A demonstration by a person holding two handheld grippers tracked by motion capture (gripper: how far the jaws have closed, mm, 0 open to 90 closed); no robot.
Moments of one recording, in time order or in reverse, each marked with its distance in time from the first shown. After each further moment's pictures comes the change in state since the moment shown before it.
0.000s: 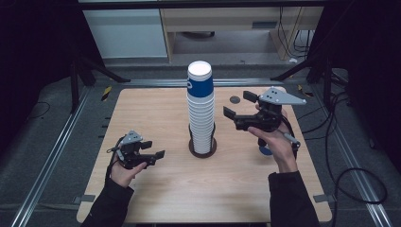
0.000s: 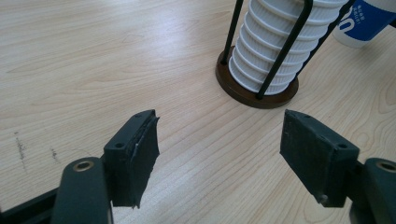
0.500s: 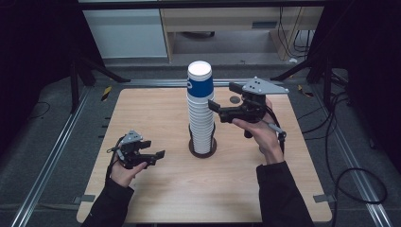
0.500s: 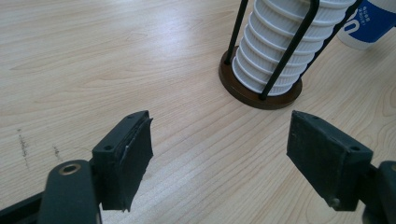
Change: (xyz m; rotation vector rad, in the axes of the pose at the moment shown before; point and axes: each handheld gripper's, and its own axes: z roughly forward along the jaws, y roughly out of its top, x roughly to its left) left arm 0.000 0.000 0.001 0.002 0.008 -0.008; right arm 0.016 0.020 0.035 -0.009 0.044 -0.019
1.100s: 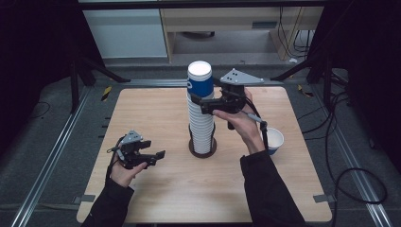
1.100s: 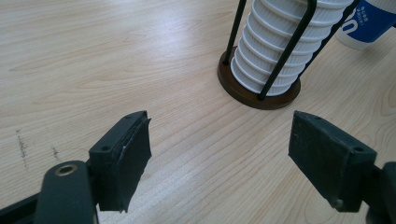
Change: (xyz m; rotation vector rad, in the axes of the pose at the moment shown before) left arm -0.001 0.000 0.000 0.001 -0.002 0.001; right arm 0.009 0.007 0.051 0.019 0.015 -0.009
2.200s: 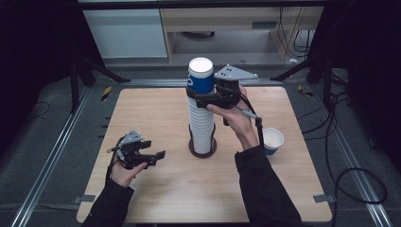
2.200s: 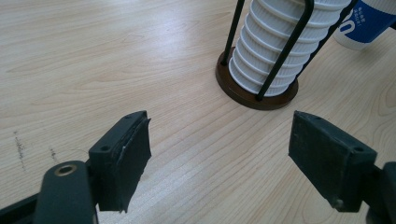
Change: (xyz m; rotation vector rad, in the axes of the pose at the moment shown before) left arm -0.001 0.000 0.000 -0.003 -0.004 0.002; right arm 0.002 0.009 0.011 0.001 -0.005 -0.018
